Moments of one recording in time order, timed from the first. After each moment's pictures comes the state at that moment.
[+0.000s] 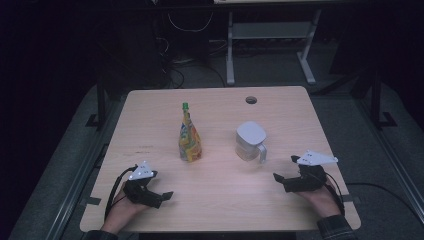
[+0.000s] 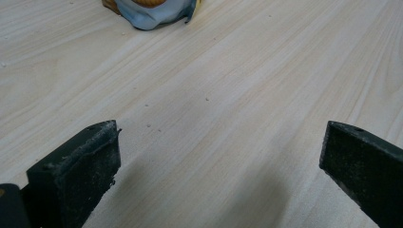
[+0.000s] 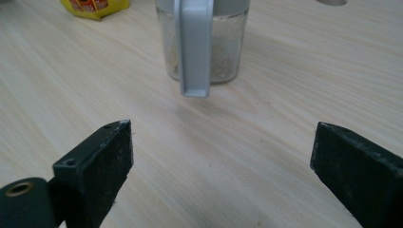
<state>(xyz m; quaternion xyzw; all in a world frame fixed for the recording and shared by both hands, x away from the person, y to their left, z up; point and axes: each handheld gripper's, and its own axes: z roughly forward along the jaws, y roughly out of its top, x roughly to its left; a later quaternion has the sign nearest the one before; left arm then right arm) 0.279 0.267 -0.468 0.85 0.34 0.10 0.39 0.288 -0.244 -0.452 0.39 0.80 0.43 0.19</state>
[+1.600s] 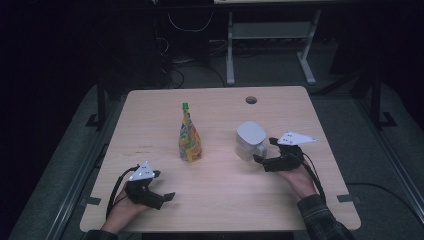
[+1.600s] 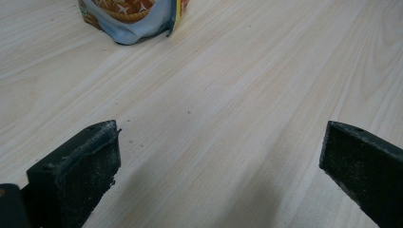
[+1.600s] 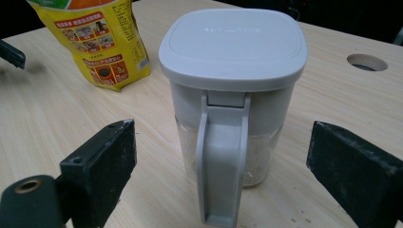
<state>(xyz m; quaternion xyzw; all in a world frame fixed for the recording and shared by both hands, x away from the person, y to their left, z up) 0.279 0.262 -0.465 0.85 0.31 0.10 0.41 0.340 -0.196 -0.436 0.35 0.78 0.49 0.17</state>
